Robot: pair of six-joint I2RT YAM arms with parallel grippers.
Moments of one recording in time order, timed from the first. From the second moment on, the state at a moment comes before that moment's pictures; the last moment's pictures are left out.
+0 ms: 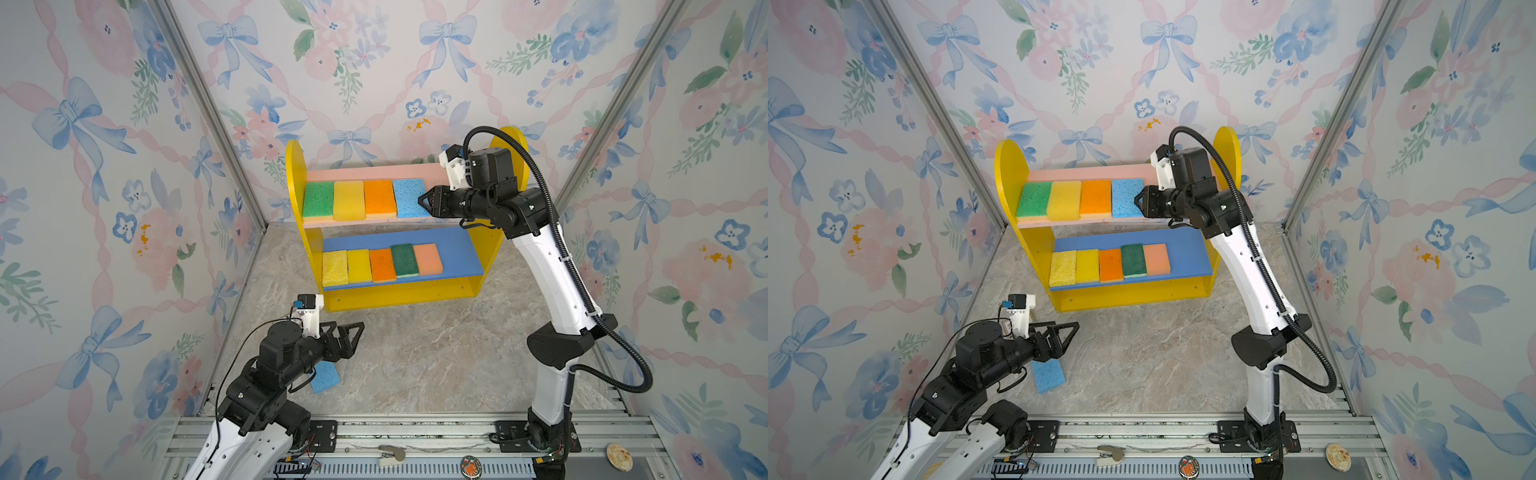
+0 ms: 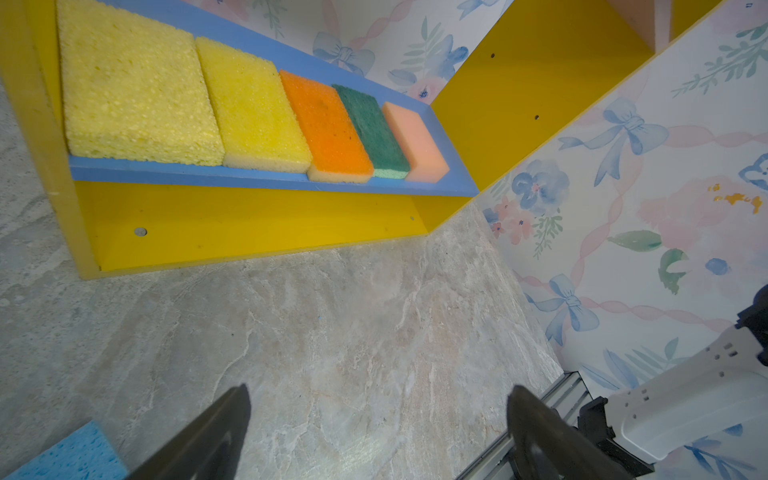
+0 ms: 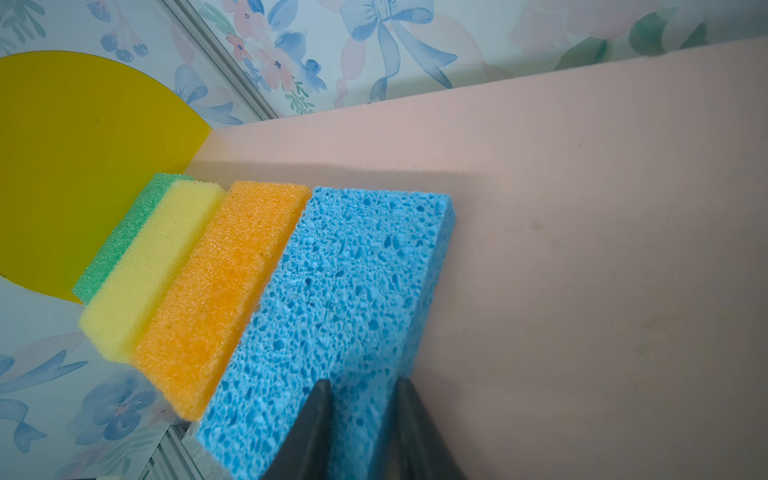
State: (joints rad) left arm -0.45 0.43 0.65 -0.61 0.19 -0.58; right arm 0.56 1.97 2.59 -1.10 -0.18 0.38
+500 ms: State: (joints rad) left arm -0.45 0.43 0.65 -0.61 0.19 -0.58; right arm 0.55 1.99 2.61 -1.09 -0.20 0.39
